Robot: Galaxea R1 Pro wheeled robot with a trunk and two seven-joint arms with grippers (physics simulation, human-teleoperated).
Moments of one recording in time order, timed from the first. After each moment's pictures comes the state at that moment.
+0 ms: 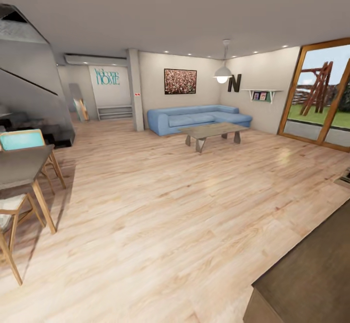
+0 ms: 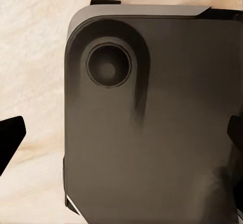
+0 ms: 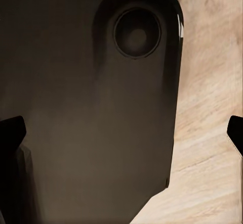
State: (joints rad) left arm 0.00 -0.01 0.01 -0.08 0.06 0.00 0.00; right arm 0.00 0.00 0.01 0.00 0.00 -0.04 0.00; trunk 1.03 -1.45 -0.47
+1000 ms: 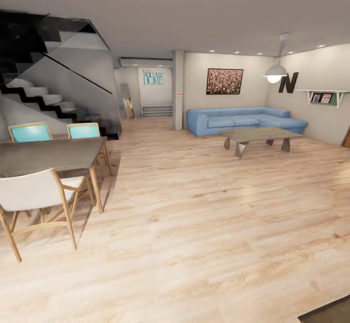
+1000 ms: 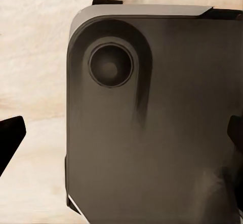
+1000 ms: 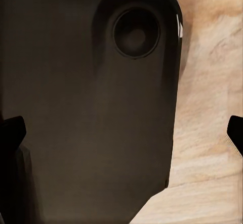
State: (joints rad) left arm 0.00 -0.01 0.01 -0.08 0.06 0.00 0.01; right arm 0.00 0.00 0.01 0.00 0.00 -0.04 0.00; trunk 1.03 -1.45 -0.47
